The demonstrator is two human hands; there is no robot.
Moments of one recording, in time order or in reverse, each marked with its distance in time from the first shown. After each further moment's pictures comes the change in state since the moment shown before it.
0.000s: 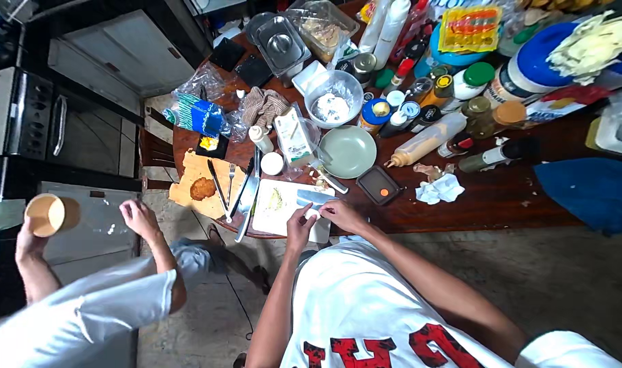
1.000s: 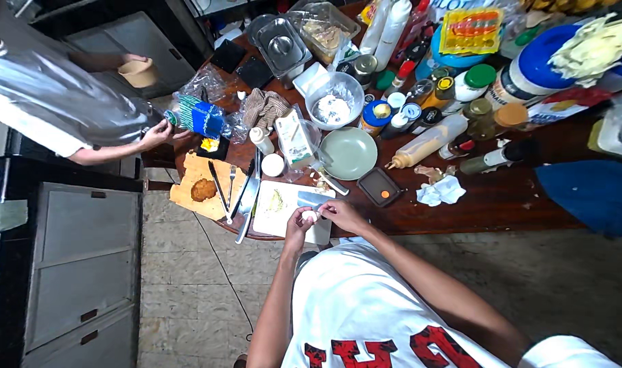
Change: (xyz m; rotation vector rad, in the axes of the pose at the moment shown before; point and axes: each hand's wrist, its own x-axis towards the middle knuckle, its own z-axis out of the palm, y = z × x) left_hand 0.002 -0.007 -0.006 -0.510 -0.083 -0.064; right_hand 0.002 -0.005 -0.003 0.158 0.019 0.075
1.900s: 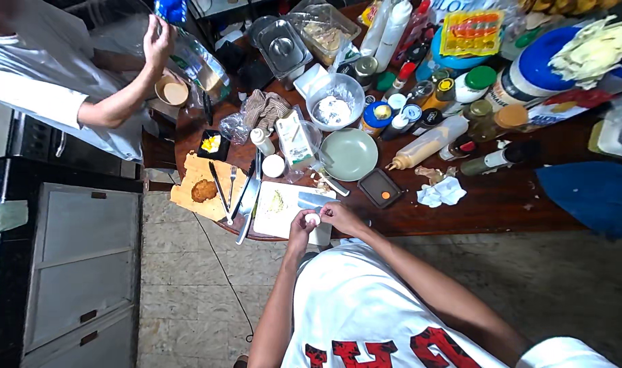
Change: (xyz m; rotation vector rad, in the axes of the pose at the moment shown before) left_hand 0.000 -0.007 0.004 0.075 -0.004 -0.028; right_hand 0.002 -0.004 0.005 -0.077 -0.034 0.019
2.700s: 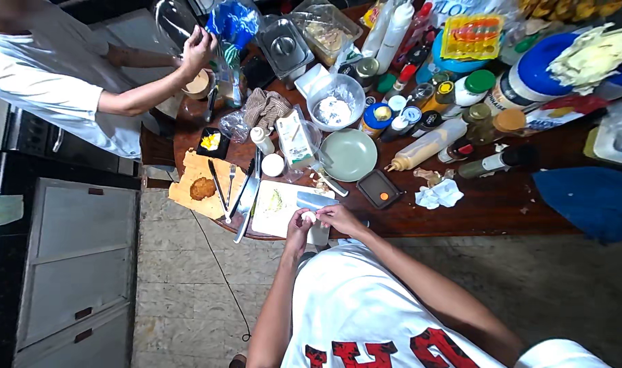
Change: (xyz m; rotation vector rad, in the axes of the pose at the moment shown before) left_hand 0.002 -0.011 -0.002 -0.187 0.093 -0.045; right_hand -0.003 0.009 0.009 0.386 -0.047 0.106
